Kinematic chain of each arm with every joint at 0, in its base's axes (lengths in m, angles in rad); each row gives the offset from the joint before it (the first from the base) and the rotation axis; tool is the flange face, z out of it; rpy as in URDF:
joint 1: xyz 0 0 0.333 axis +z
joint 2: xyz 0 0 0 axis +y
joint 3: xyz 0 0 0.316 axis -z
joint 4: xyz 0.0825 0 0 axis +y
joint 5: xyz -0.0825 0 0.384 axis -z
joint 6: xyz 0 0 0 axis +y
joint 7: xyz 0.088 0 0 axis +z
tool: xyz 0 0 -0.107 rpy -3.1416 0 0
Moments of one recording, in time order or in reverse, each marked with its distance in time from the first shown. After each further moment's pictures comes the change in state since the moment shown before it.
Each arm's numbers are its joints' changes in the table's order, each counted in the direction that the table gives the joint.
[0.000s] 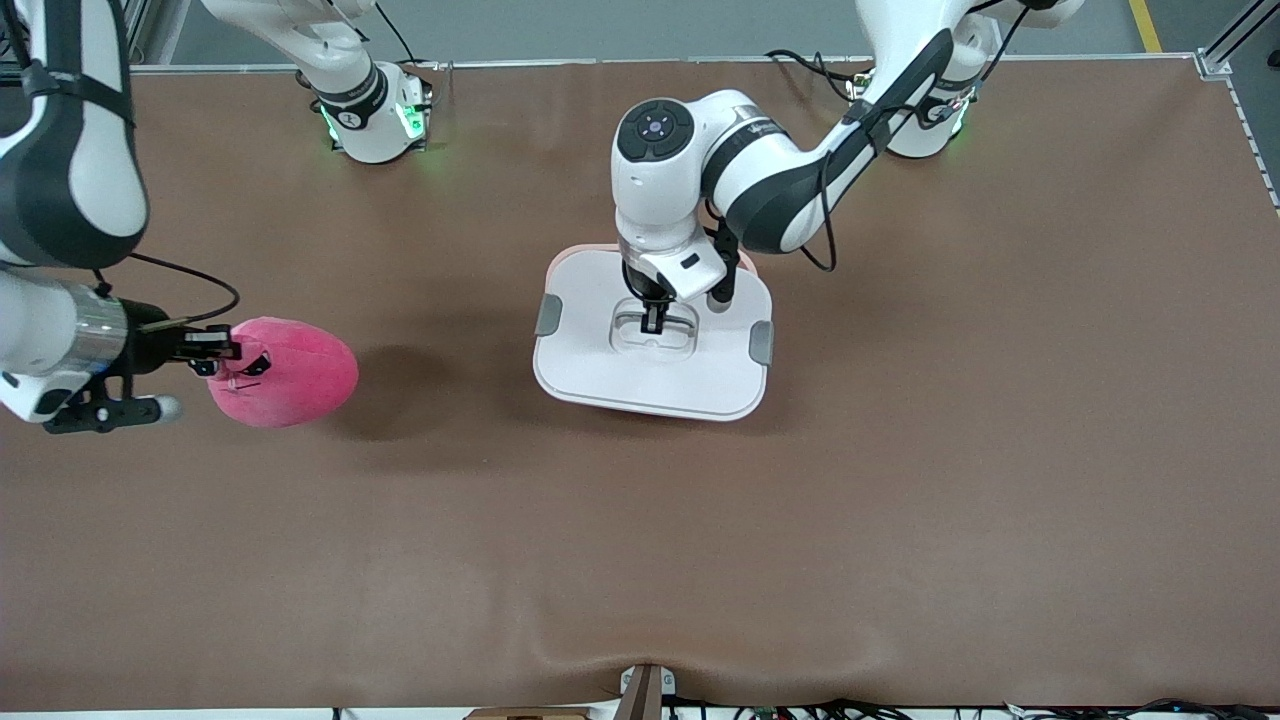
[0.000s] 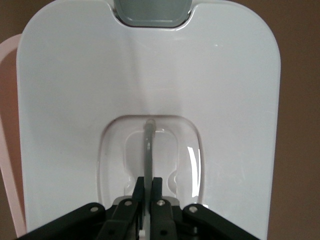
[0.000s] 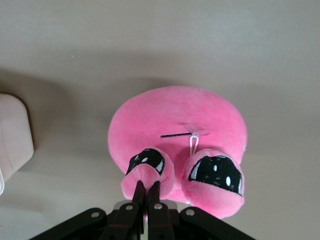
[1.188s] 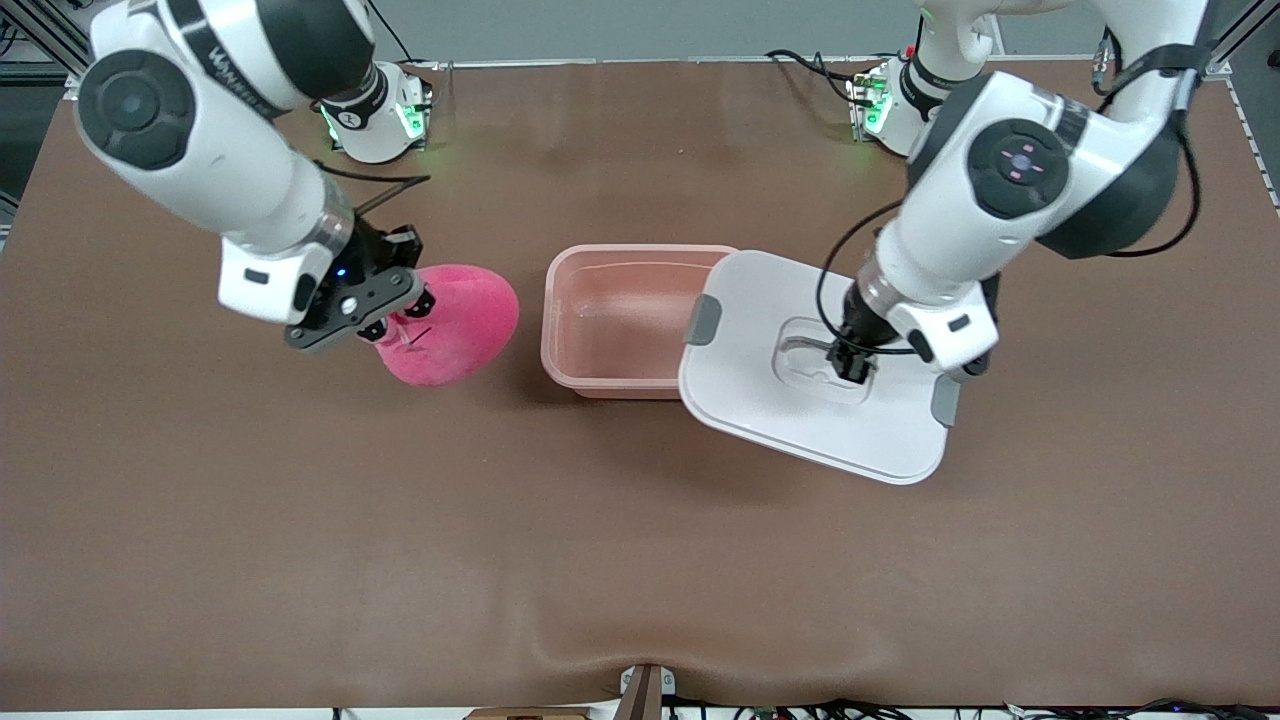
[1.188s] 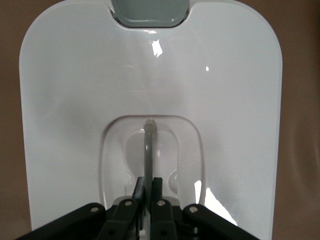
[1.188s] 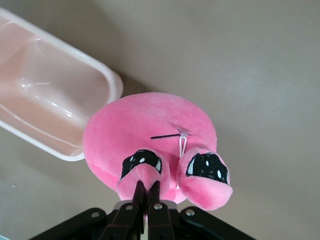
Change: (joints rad) left arm 0.422 -0.193 -0.002 -0.014 0.284 0.212 -0.726; right arm 0.377 -0.089 -0.017 -0.058 0.004 0.007 0.002
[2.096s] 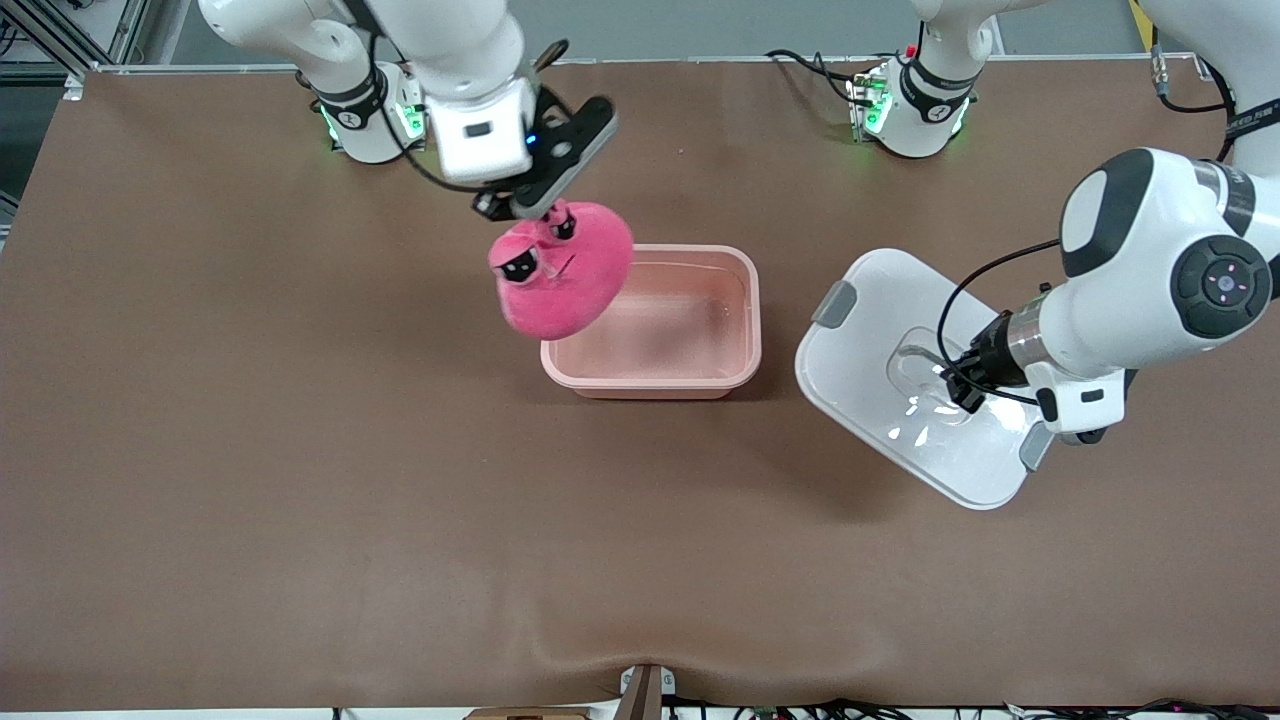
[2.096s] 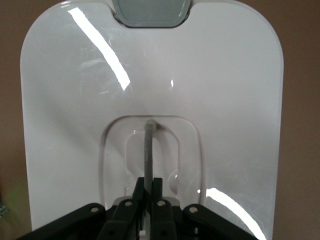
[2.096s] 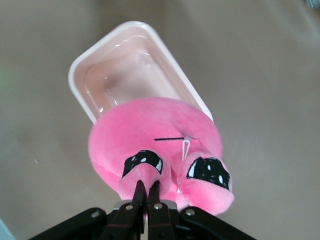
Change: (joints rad) left arm 0.221 0.034 -0.007 0.029 0.013 0.115 -0.538; right arm 0.264 -0.008 -0.062 -0.058 0.042 -0.103 0.203
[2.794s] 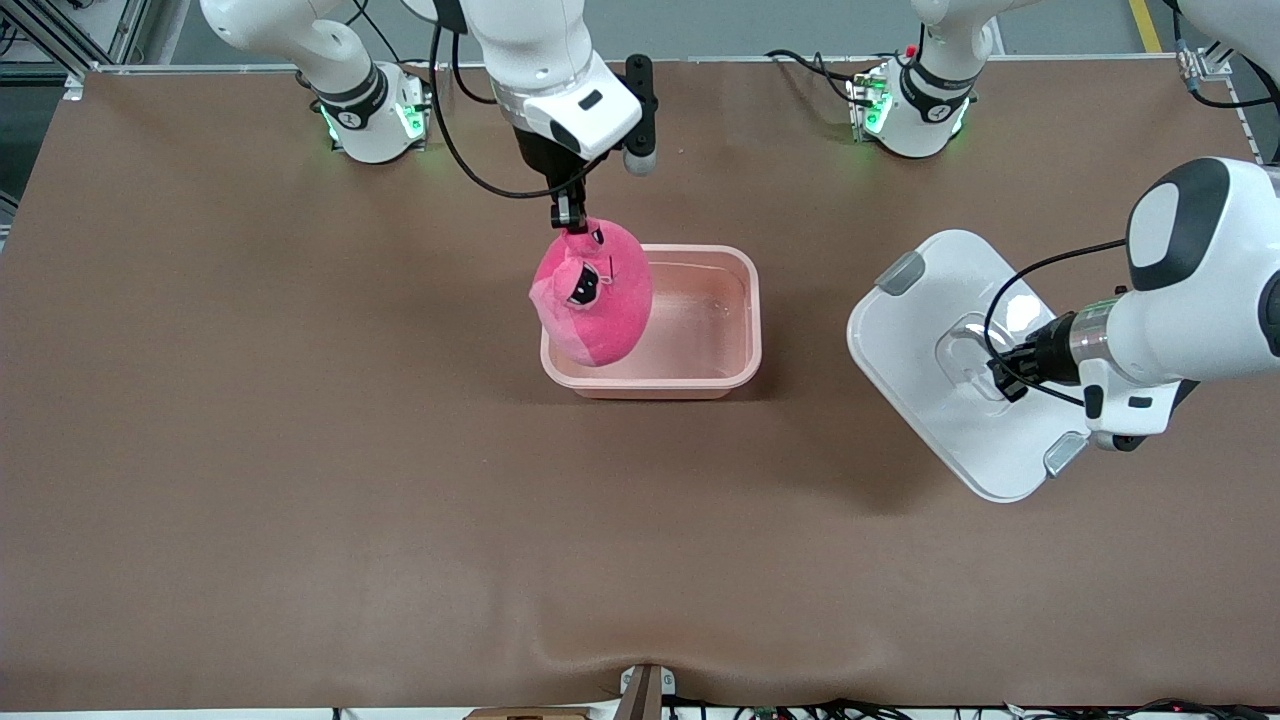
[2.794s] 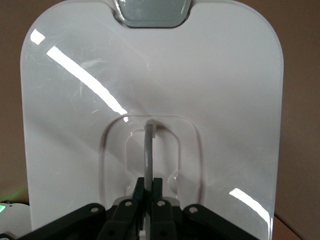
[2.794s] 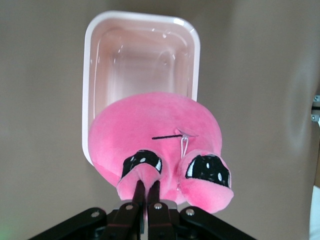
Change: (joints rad) left arm 0.083 0.000 -0.001 -0.001 0.000 0.061 -0.270; right arm 0.051 0.040 0.001 0.042 0.128 -0.098 0.545
